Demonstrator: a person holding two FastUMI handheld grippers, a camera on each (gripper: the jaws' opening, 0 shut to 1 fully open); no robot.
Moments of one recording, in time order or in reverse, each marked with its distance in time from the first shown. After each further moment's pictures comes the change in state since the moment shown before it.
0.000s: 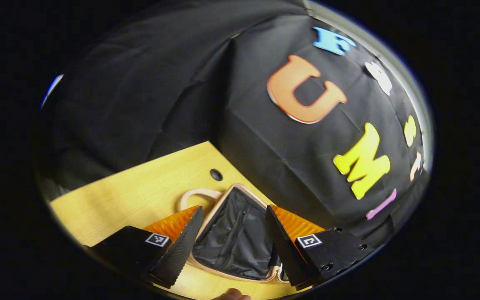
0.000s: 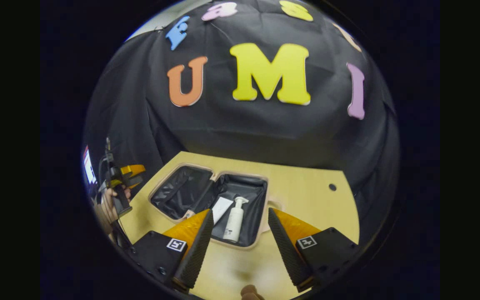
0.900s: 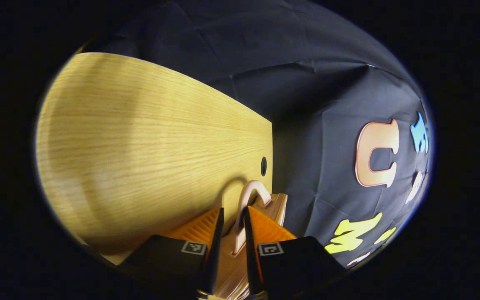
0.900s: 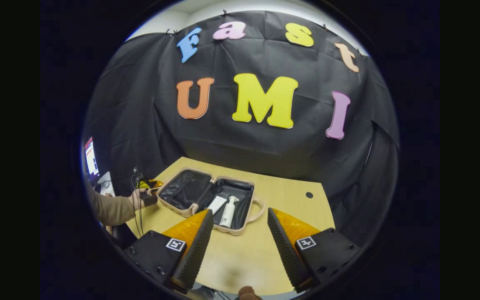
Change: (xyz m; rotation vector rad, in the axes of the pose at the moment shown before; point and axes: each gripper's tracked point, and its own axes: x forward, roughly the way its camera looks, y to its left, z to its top) left arm 0.072 0.081 -0.041 -0.640 0.102 0.019; right arm -0.123 0.002 0.011 -0.025 -0.049 -0.064
